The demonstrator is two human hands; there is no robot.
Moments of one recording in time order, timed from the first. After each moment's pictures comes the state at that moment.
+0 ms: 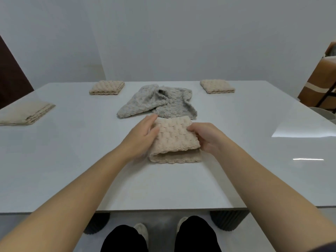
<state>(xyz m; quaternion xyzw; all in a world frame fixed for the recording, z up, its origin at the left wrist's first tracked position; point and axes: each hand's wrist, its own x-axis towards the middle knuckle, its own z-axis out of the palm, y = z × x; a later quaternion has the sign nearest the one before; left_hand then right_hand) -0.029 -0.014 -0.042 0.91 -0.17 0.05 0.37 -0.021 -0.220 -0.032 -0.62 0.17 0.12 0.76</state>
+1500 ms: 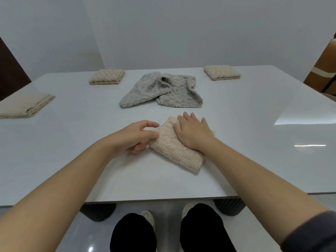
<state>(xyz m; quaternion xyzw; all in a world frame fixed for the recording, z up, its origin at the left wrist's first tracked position) -0.044 0.017 -0.033 0.81 -0.06 -0.22 0.53 -0.011 -0.185 -0.076 -0.99 -0.07 0.01 0.10</state>
